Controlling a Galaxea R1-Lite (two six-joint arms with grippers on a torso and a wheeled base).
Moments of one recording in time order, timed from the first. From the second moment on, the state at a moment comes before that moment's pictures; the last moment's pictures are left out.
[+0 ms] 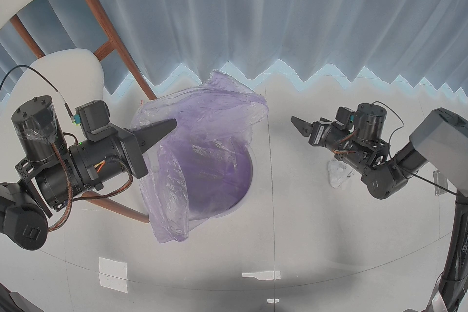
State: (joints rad) left arm -0.40 1.56 -0.58 -0.99 -0.39 -0.24; right arm 0.34 2.20 -1.07 -1.04 0.09 0.27
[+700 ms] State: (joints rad) left arm -0.40 1.56 -0.60 -0.99 -0.38 -0.23; right arm 0.57 2.41 -1.35 -1.02 0.06 0.27
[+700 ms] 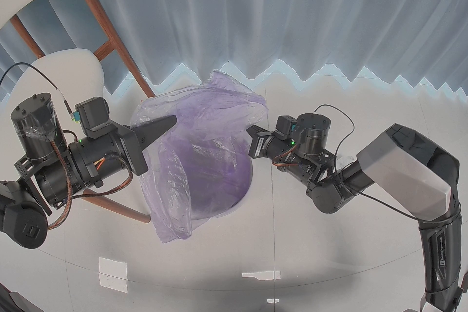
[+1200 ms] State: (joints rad) left arm -0.40 1.56 -0.60 -0.99 -0.39 -0.23; right arm 0.69 2.44 -1.41 -1.01 0.06 0.30
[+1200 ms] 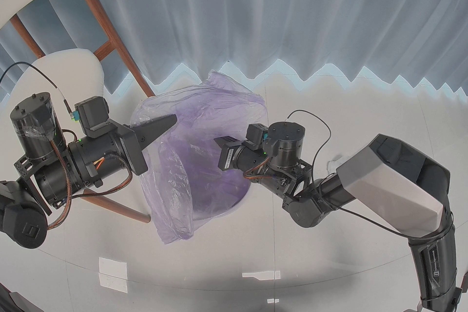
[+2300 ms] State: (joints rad) left arm -0.40 1.54 -0.56 -0.99 -0.39 -0.21; right arm 0.89 2.49 -1.38 -1.01 -0.03 0.35
